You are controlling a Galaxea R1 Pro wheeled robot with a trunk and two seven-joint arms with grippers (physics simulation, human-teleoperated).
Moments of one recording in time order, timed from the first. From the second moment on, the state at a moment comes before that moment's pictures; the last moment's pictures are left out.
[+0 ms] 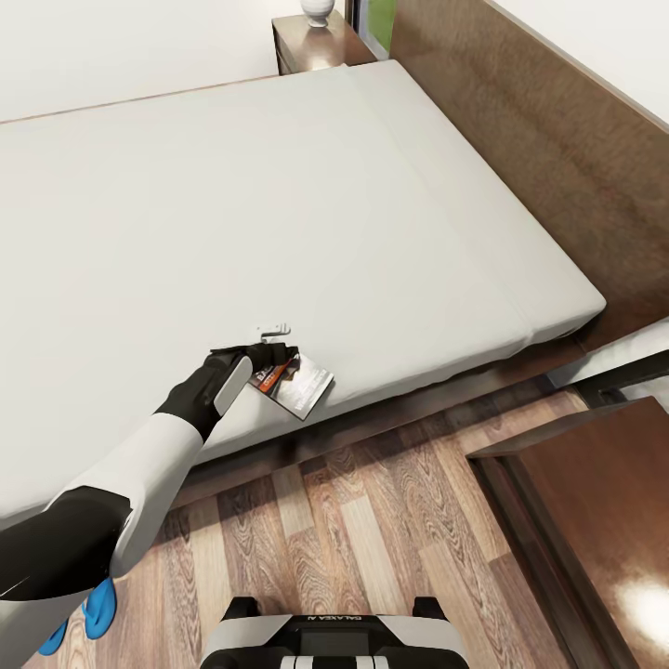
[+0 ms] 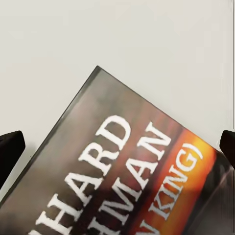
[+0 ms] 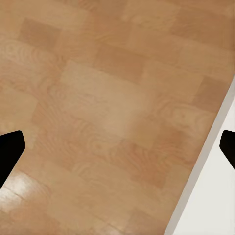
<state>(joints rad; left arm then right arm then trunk) -1.18 -0.04 -0.25 -0.61 0.38 0.45 0.04 0.26 -0.06 0.08 0.04 0.31 0.08 0.22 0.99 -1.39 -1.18</state>
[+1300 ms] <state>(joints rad) -1.18 -0.04 -0.25 -0.60 0.39 0.44 0.03 0.26 -0.06 0.08 0.03 0.31 0.08 0.22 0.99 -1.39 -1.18</state>
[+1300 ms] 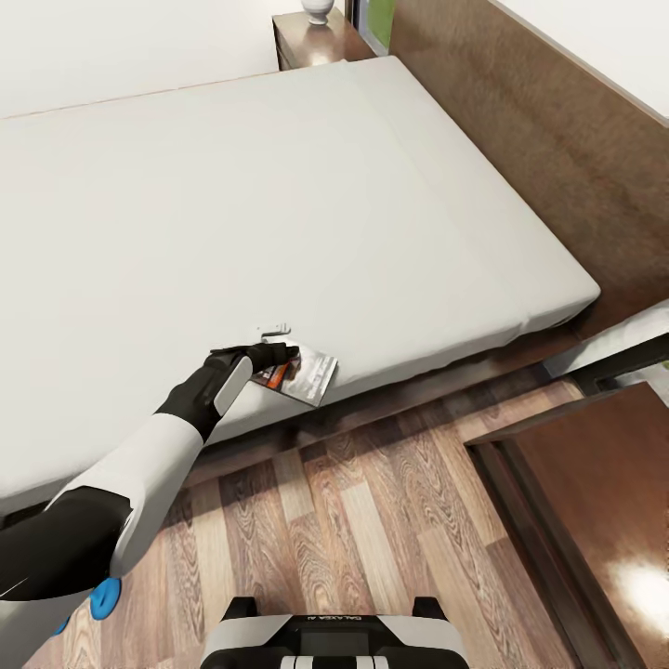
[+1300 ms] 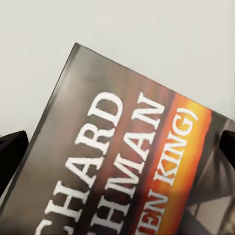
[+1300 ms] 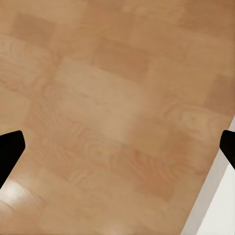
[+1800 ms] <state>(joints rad) -1.18 -0.04 -0.25 -0.60 0.39 0.44 0.03 0.26 -0.06 0.08 0.03 0.31 0.08 0.22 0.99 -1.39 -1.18</state>
